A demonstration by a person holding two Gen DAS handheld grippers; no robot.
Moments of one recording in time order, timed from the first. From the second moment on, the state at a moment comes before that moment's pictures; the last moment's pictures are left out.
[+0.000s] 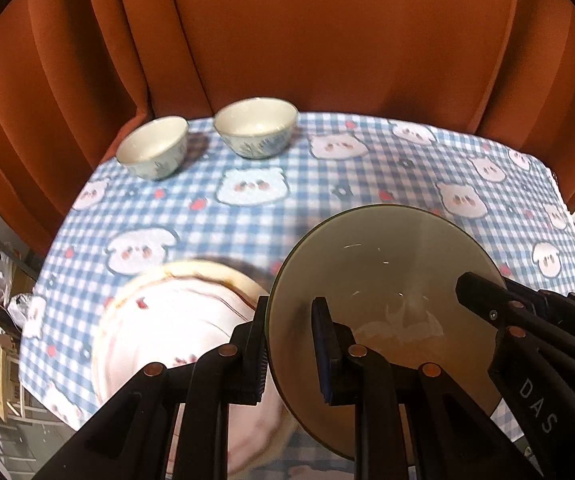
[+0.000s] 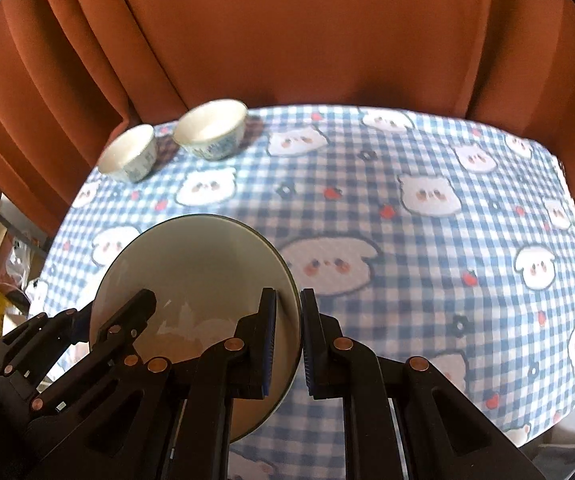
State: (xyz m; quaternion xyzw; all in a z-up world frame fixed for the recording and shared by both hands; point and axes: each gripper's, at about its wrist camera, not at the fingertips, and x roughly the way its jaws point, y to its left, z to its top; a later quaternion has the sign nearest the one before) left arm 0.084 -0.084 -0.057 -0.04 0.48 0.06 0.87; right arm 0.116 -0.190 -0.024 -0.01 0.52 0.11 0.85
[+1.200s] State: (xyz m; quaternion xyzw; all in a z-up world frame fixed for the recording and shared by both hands) left arm 0.057 -0.133 -0.123 -0.04 0.54 0.08 0.83; right arm 0.098 -0.239 -0.105 -0.05 0.59 0.13 0.80
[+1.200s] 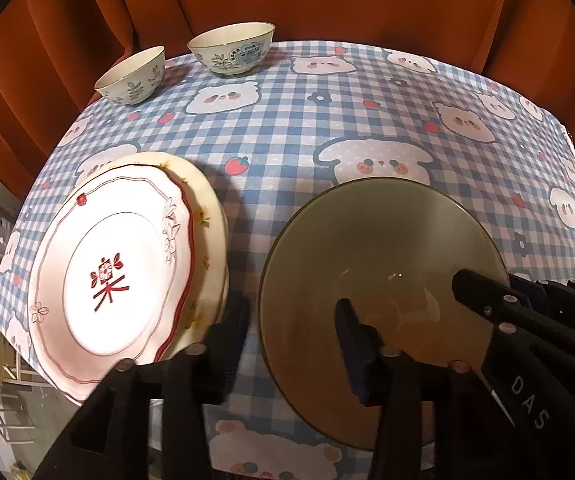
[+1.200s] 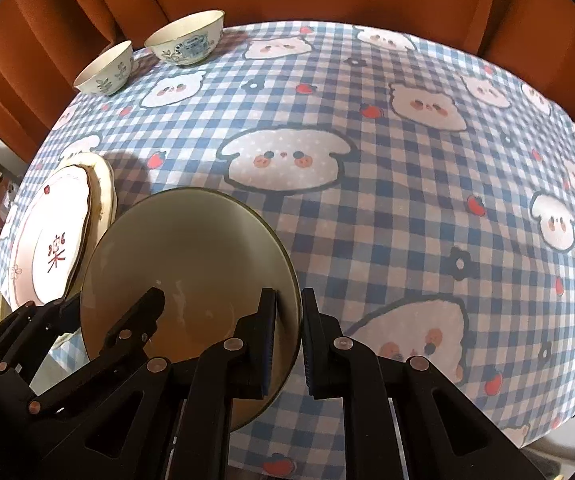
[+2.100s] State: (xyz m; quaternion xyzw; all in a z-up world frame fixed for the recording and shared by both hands) left arm 0.063 -0.024 -0.070 -0.07 0.50 0.05 0.86; right arm 0.101 -0.184 -0.050 -0.02 0.54 0.07 0.84
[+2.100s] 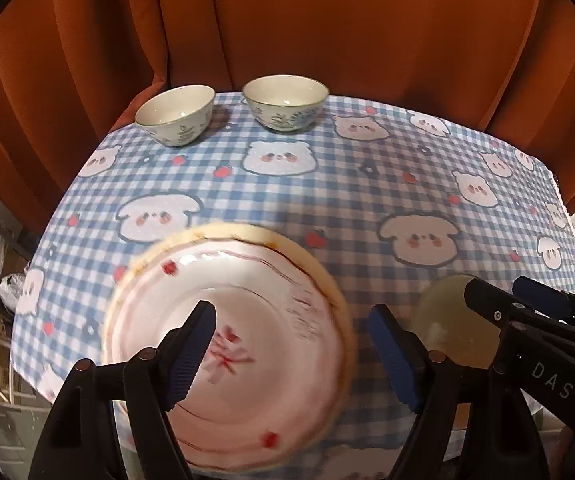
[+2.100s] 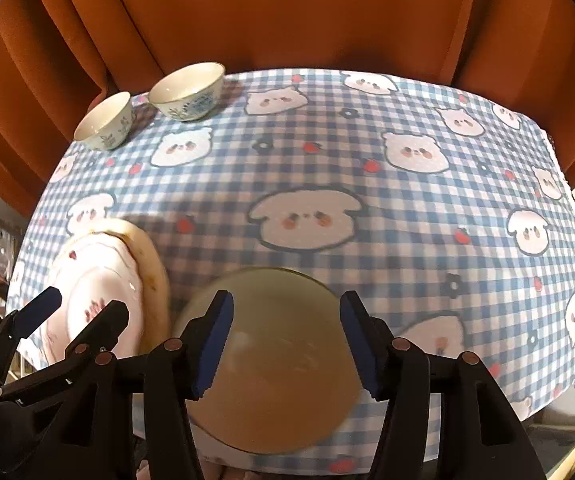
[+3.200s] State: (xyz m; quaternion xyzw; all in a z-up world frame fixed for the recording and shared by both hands) left arm 0.181 0.185 -0.055 -0.05 0.49 0.02 0.87; right arm 0.195 0.043 -0.028 0.01 0.51 0.01 0.86
